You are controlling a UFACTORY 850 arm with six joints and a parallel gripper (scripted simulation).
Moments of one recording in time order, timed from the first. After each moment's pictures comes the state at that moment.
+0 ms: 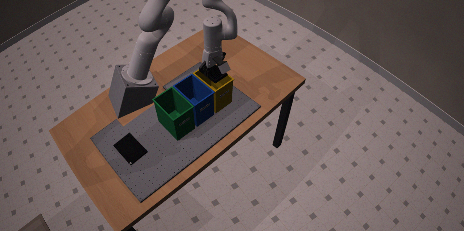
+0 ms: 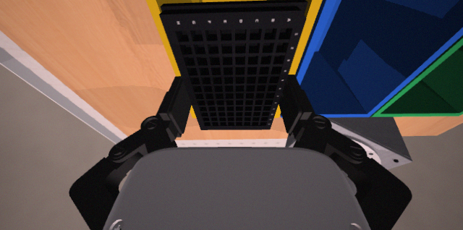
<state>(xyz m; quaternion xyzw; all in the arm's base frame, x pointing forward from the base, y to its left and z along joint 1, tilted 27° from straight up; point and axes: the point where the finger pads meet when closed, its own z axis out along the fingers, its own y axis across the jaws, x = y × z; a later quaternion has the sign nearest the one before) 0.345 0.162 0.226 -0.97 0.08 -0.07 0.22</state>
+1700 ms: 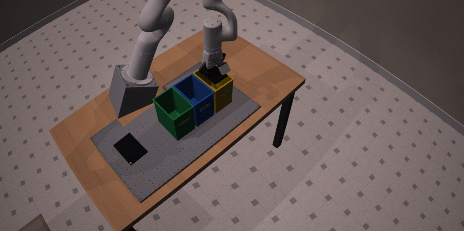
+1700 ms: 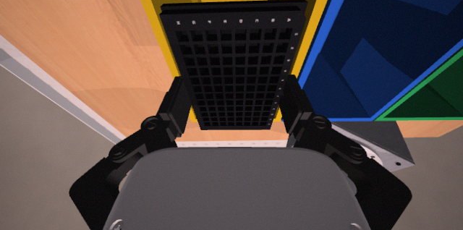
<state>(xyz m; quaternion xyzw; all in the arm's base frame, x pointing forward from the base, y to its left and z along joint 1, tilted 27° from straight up) 0.346 0.164 0.220 -0.97 0.08 -0.07 0.22</state>
